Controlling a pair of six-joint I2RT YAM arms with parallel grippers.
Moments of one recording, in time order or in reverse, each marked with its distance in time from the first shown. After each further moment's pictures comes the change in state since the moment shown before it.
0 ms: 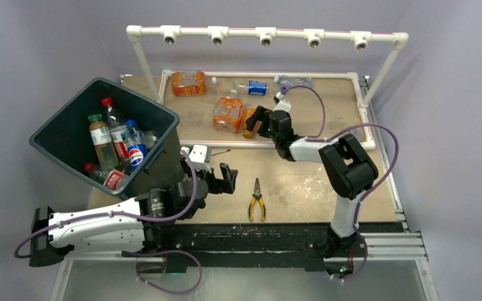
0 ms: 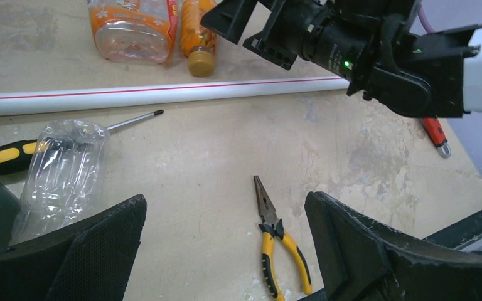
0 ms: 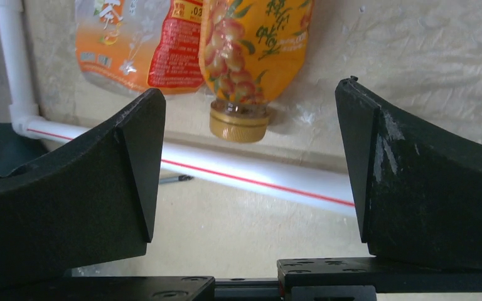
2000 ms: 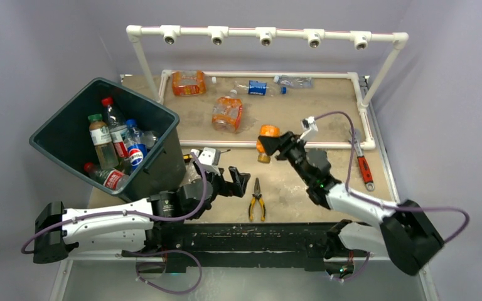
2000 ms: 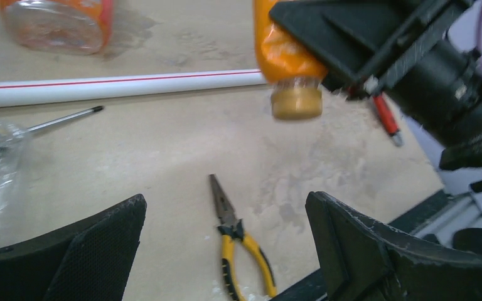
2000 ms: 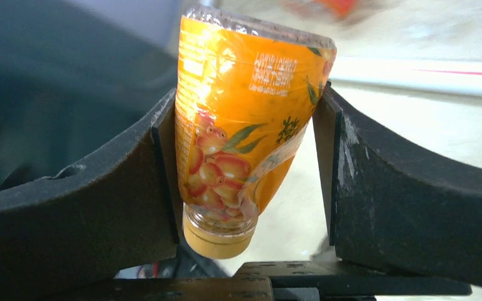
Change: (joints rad) left arm 0.000 0.076 -0.073 0.171 0.076 -0.021; right arm 0.043 -0.606 -0.488 0.237 -0.075 0.077
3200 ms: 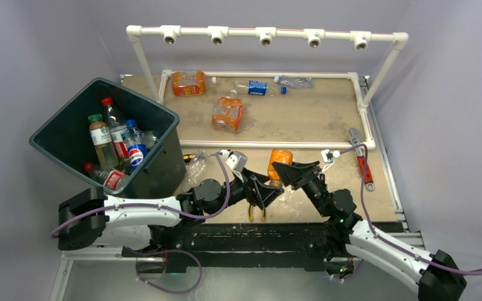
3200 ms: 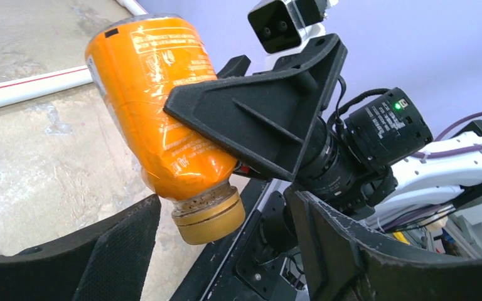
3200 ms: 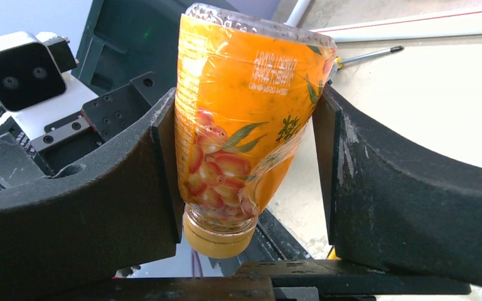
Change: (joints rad) left arm 0.000 0.303 -0.055 0.764 0.542 0.033; right arm 0.227 -0.693 -0.415 0.015 0.076 0.131
